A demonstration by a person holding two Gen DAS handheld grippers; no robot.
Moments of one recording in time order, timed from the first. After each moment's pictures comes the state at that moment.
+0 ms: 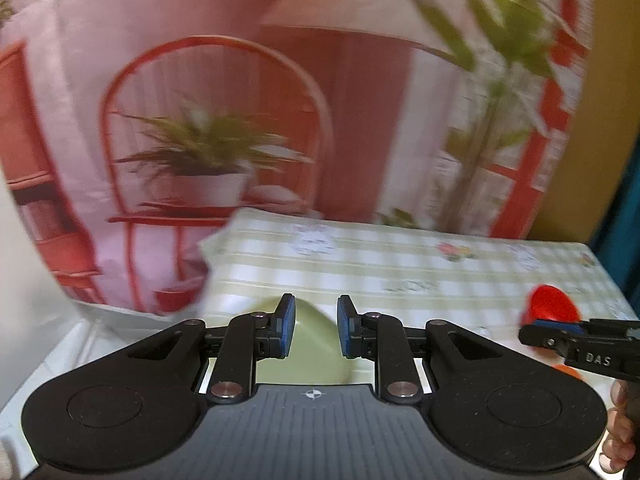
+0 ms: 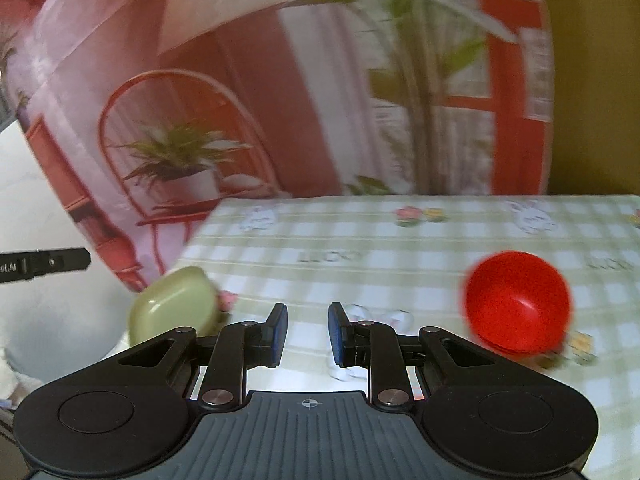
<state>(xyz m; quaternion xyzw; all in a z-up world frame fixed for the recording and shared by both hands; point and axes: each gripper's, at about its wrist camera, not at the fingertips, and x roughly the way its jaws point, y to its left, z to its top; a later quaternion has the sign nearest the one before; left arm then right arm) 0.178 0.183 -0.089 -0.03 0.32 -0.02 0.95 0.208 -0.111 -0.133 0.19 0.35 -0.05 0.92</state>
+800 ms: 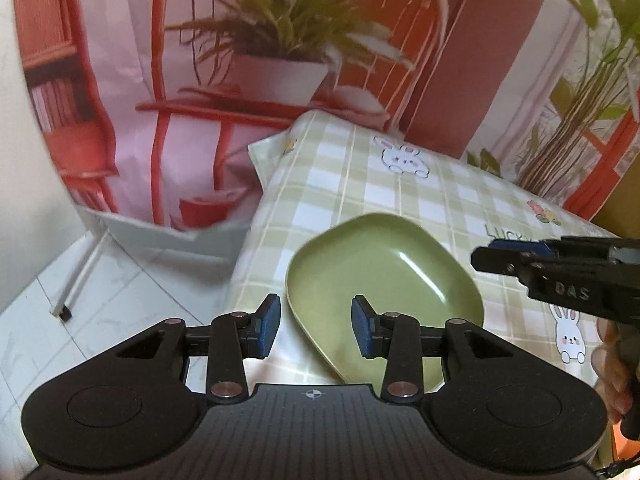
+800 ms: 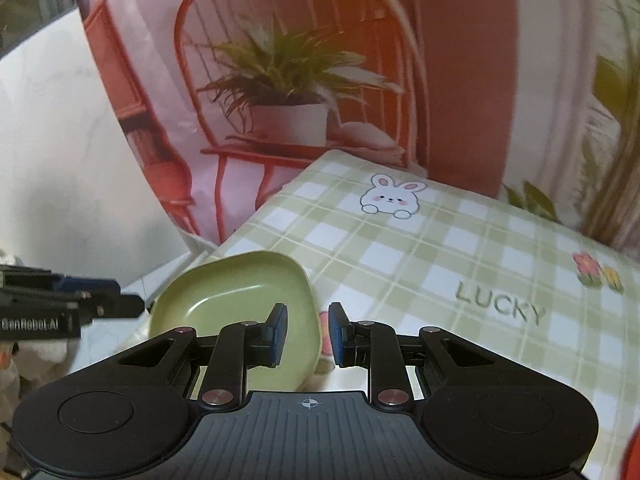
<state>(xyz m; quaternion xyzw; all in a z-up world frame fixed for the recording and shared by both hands) 0.226 0.260 -0.207 -0.10 0.40 0.02 0.91 0.380 -0.003 -0.199 0.08 0.41 0.08 0.90</state>
